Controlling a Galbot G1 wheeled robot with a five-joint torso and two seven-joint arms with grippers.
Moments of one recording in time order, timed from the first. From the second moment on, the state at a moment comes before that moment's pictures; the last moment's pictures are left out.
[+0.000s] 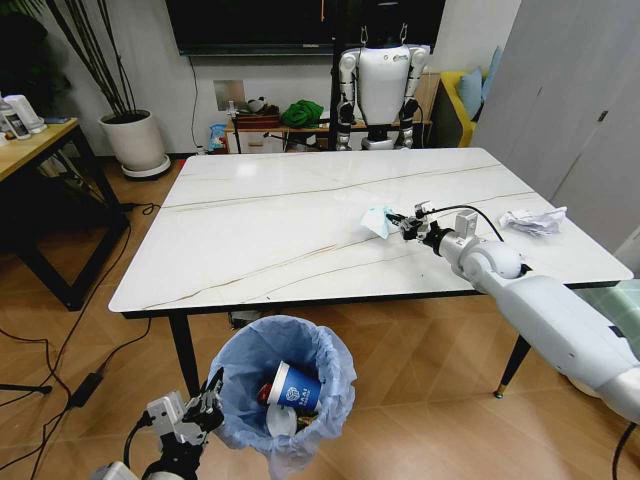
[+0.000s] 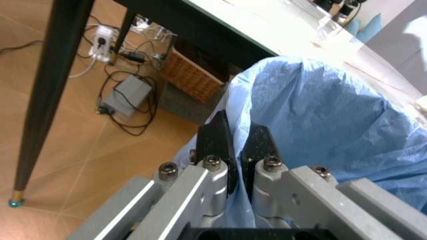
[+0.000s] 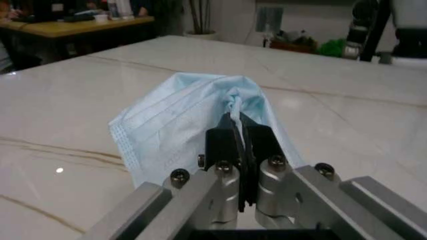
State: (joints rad) left arm 2.00 -1.39 -0.53 -2.43 -0.67 0.18 -0.14; right arm -0.53 0.70 -0.09 1.53 0.94 -0.11 -0.35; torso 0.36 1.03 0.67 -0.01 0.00
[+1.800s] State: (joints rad) left arm 1.97 -1.44 -0.50 -2.42 -0.66 0.19 -0.14; right arm -0.55 0.52 -0.43 2.08 0.70 0.03 -0.51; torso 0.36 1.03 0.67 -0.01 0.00
